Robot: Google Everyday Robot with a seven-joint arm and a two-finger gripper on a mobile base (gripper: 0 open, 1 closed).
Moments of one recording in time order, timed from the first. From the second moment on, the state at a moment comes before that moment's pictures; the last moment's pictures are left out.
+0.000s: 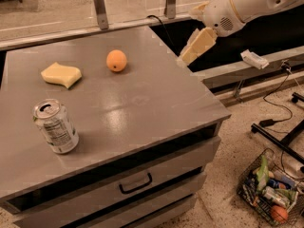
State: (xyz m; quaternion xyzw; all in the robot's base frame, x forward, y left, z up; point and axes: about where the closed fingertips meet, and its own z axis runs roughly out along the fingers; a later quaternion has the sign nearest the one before) arm 0.649 -0.098 0.979 -0.59 0.69 0.13 0.40
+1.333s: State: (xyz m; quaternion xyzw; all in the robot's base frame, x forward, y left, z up) arm 0.709 0.014 0.964 -0.61 0.62 0.21 0.45
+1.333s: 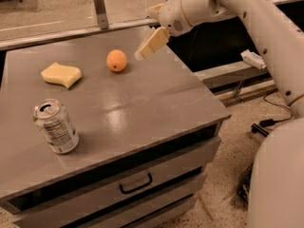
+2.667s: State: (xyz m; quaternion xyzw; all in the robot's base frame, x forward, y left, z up) arm 0.718 0.093 0.893 -0.62 0.61 0.25 0.43
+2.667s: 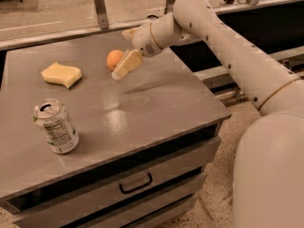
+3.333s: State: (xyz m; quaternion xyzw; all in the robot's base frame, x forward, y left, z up) arm 0.732 0.113 0.875 -0.62 0.61 0.23 0.44
